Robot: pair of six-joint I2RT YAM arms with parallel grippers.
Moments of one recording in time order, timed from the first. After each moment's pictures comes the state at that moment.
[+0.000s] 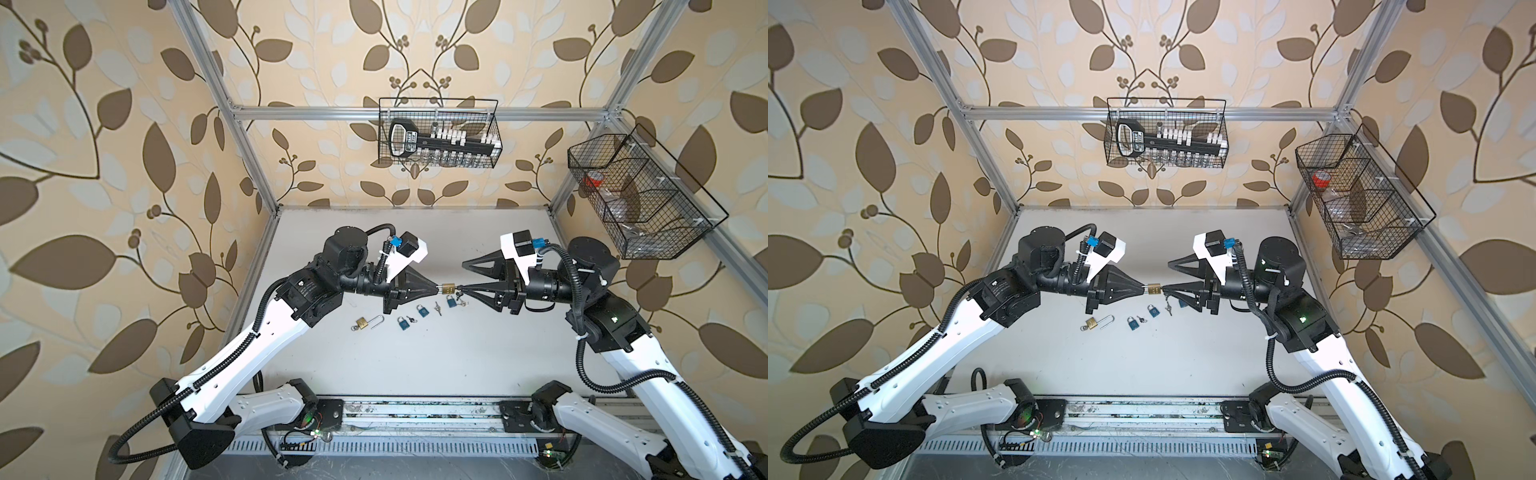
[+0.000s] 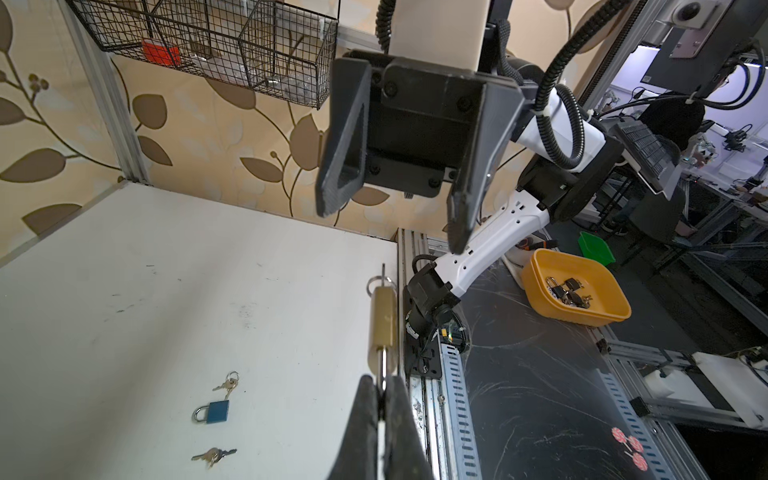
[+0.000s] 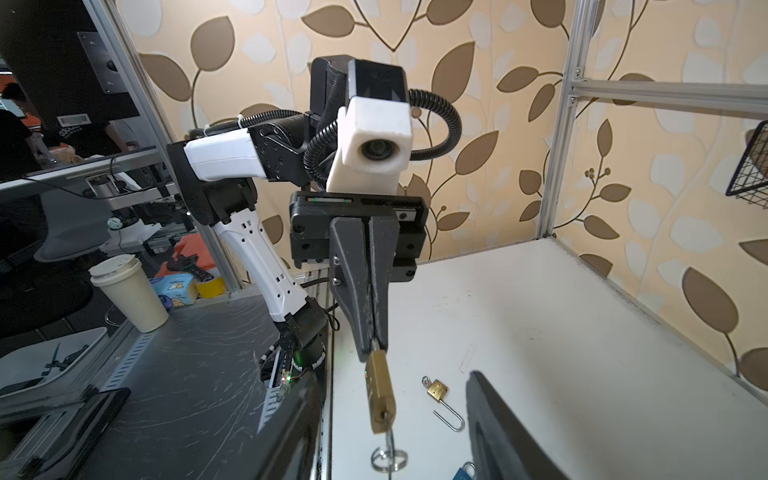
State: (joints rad) left arm -0.71 1.12 1.26 -0.45 0.85 0.02; right arm 0.44 0.89 1.13 -0.34 -0.88 0.01
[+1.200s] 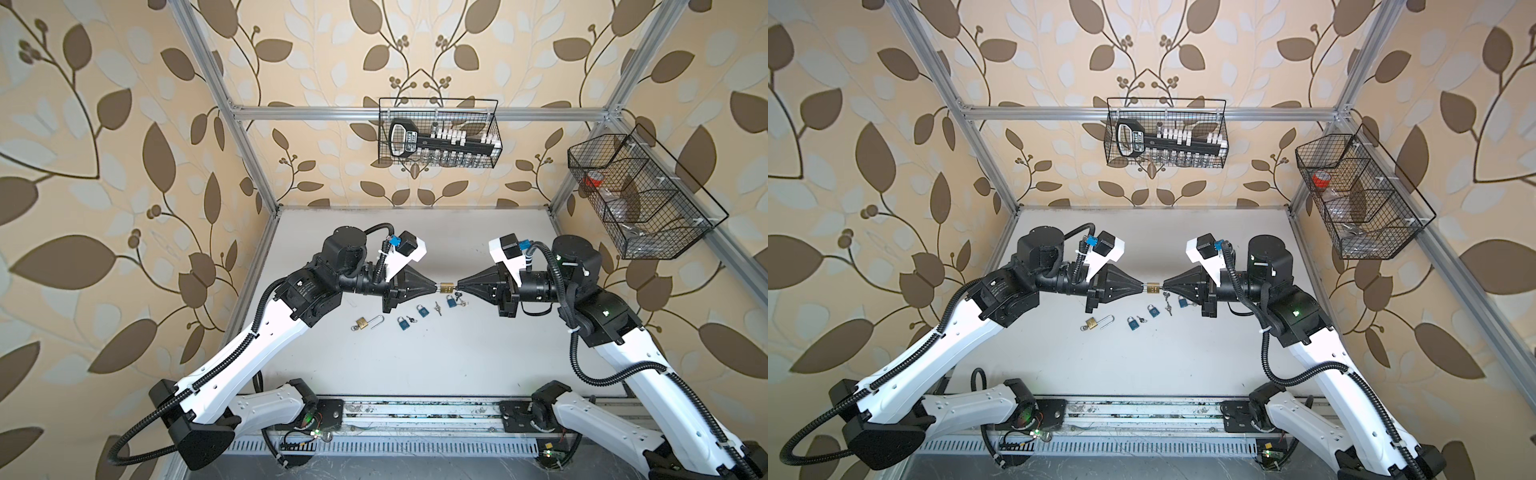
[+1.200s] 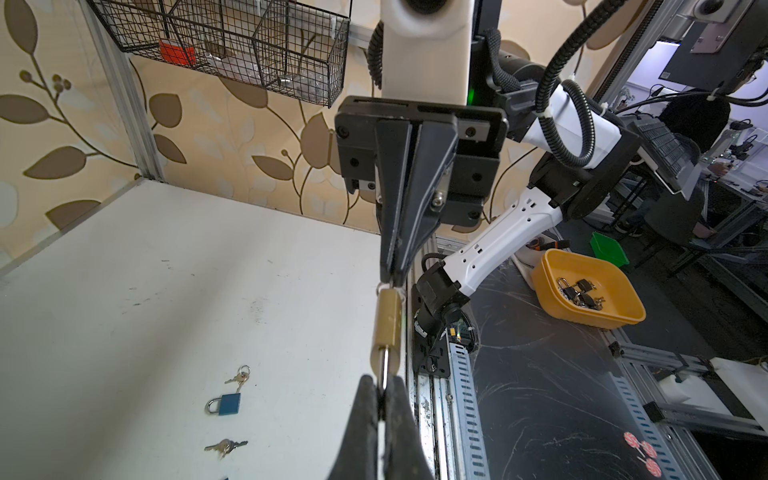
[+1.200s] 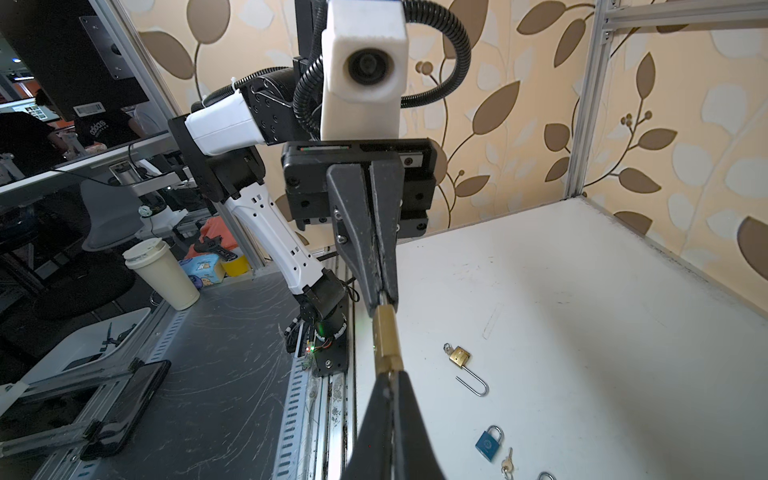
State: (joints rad) left arm -0.69 1.12 1.26 -0.45 0.83 0.02; right arm 0.44 0.92 1.13 -0.44 -0.93 -0.03
